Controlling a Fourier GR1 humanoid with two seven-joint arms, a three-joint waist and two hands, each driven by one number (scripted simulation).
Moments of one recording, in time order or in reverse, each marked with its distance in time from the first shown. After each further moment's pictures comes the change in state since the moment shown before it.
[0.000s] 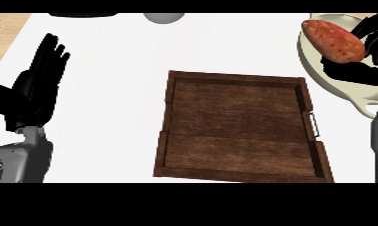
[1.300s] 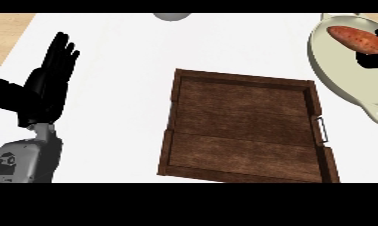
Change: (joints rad) left arm -0.022 -0.033 -0.016 0.029 -0.024 -0.016 -0.034; right arm -0.316 -0.293 -0.216 1.194 0.112 -0.397 -0.504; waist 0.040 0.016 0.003
